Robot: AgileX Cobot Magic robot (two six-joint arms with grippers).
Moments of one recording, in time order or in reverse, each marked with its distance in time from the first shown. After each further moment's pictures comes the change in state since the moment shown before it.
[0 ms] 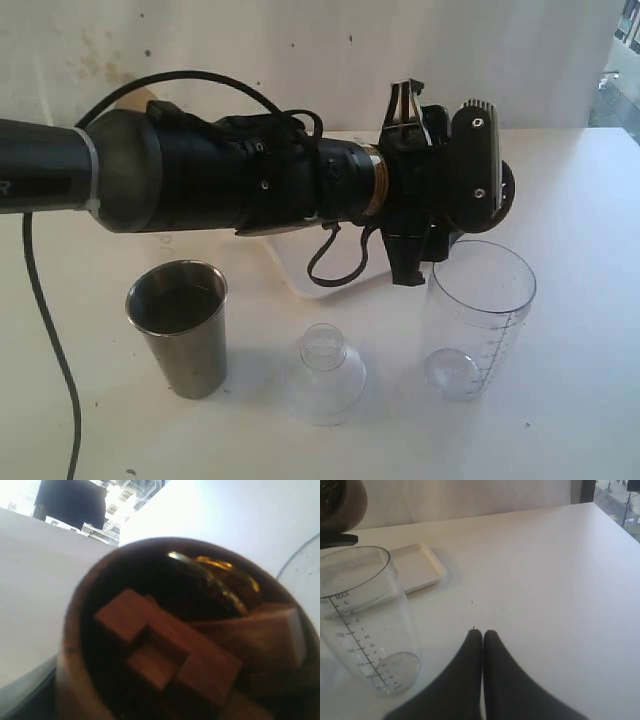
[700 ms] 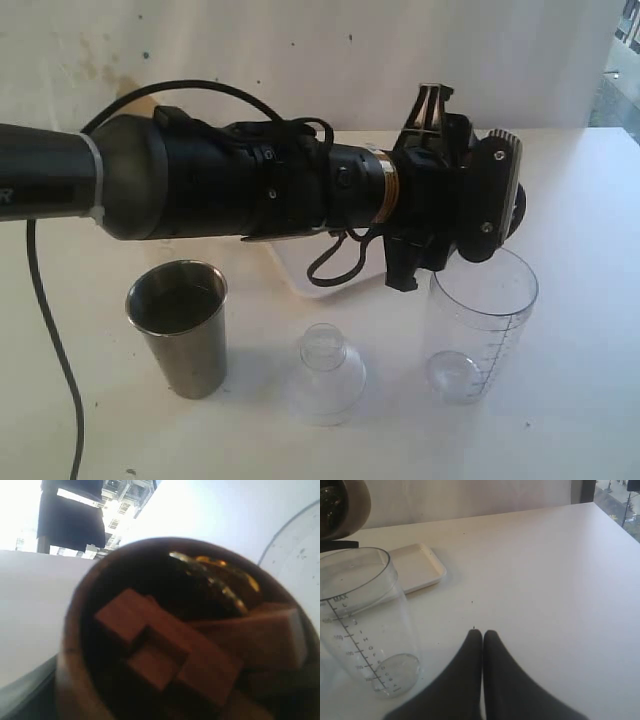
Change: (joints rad) left arm -0.019 0.000 0.000 0.040 0.005 0.158; right arm 0.000 0.000 0.000 0.000 0.000 0.000
